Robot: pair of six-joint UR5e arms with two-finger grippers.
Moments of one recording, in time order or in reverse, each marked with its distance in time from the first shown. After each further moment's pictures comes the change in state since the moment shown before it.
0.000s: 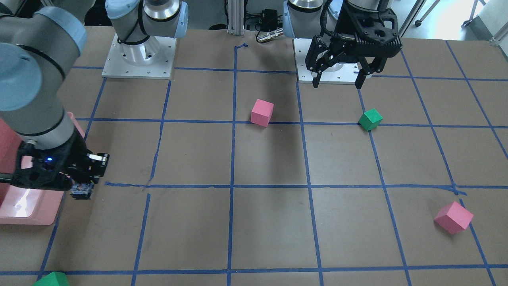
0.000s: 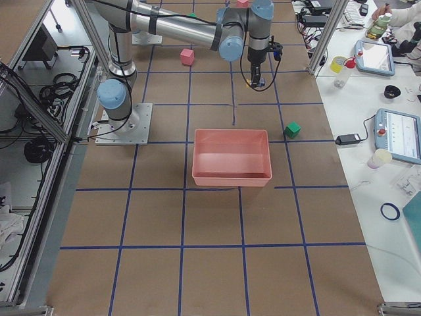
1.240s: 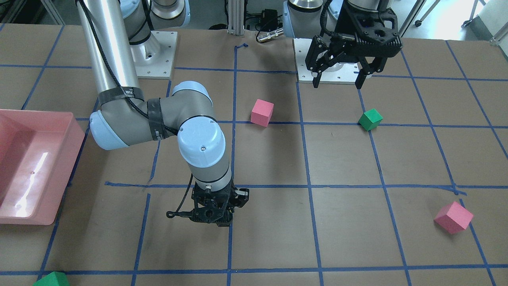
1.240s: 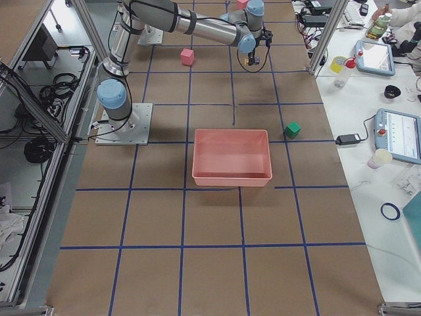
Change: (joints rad) left arm 0.000 0.000 0.000 0.000 0.001 0.000; right arm 0.329 0.312 -0.097 -0.262 0.163 0.391
